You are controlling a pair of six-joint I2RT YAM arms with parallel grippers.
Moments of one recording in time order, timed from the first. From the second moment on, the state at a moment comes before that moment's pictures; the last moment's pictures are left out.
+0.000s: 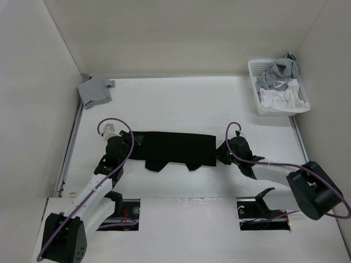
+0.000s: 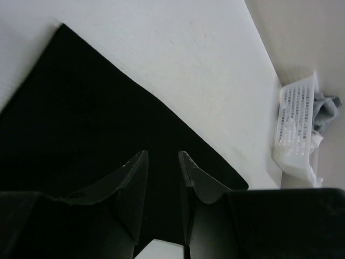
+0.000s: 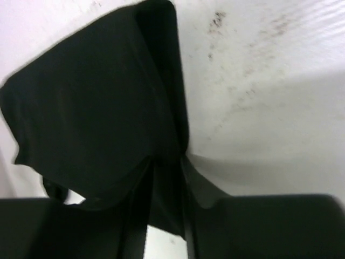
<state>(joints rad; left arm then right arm) -0.22 0.80 0.27 0.12 -0.08 -1.02 0.52 1.25 0.31 0.25 0.00 0.98</state>
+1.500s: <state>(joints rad) -0.38 0.73 0.26 0.34 -0.12 -1.00 1.02 1.84 1.39 -0.33 0.32 0.71</state>
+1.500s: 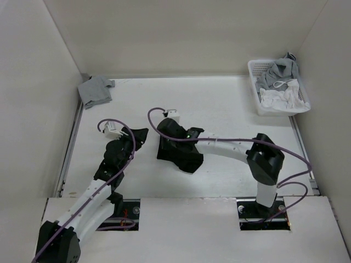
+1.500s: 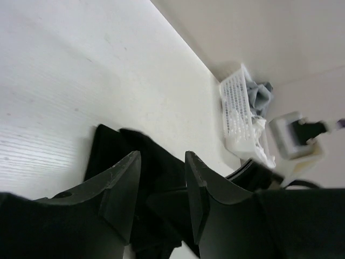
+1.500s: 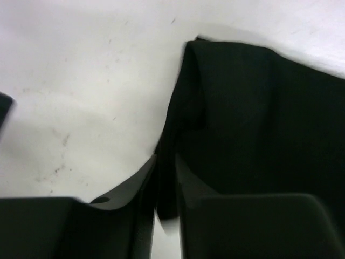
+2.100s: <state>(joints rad) -0.29 0.90 0.27 0.24 -0.04 -0.90 0.87 1.15 0.63 0.00 0.33 0.74</state>
